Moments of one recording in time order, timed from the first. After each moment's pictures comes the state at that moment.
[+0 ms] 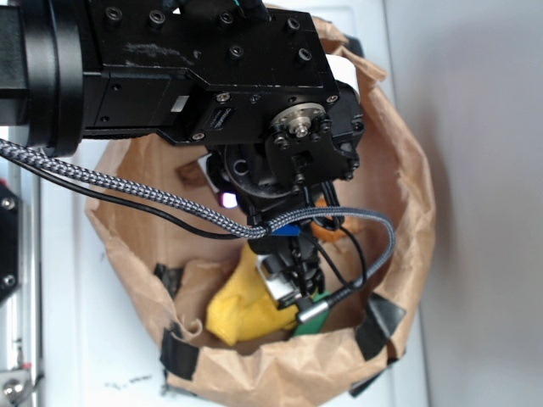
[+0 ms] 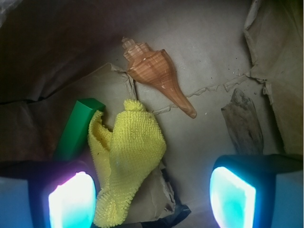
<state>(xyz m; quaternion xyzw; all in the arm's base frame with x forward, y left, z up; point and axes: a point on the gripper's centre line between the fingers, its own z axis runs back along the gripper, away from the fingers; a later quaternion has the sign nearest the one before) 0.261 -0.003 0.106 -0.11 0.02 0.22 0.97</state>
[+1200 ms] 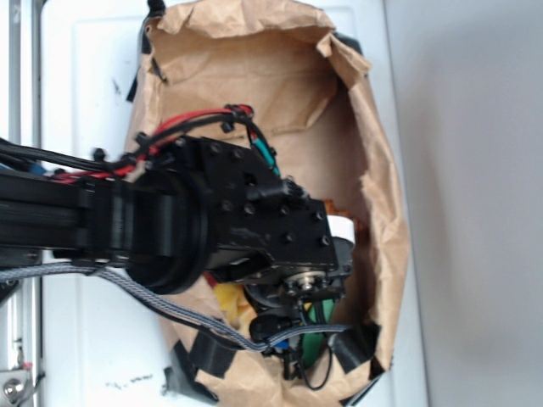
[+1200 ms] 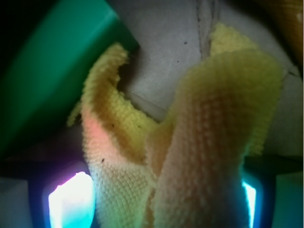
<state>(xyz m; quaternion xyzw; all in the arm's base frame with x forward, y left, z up) 0.263 -0.060 0.024 -0.10 0.05 0.15 0.98</state>
